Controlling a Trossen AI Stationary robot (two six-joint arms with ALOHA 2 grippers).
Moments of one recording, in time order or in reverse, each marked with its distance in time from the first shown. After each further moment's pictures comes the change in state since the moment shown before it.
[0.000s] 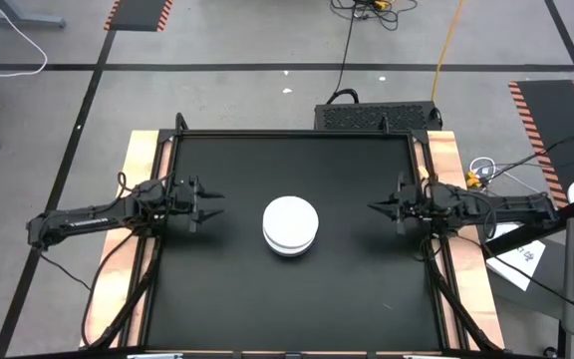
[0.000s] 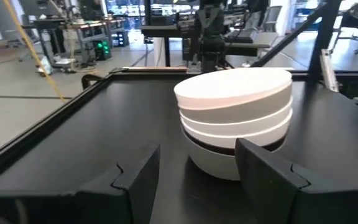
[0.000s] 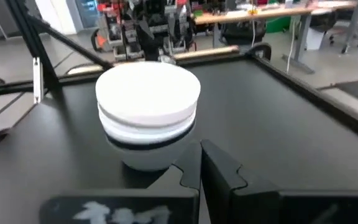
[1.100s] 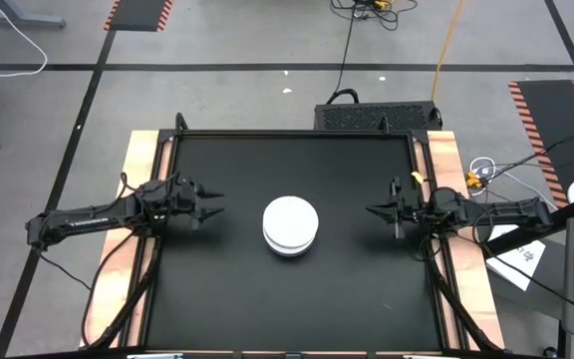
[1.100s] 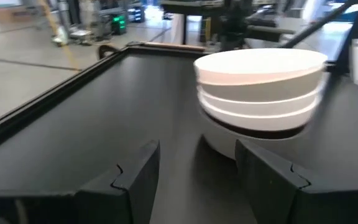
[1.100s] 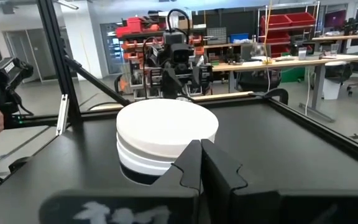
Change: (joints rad) left arm 0.005 0.015 0.000 -0.070 -0.064 -0.067; right arm -0.015 -0.095 -0.192 0.333 -0.075 -0.052
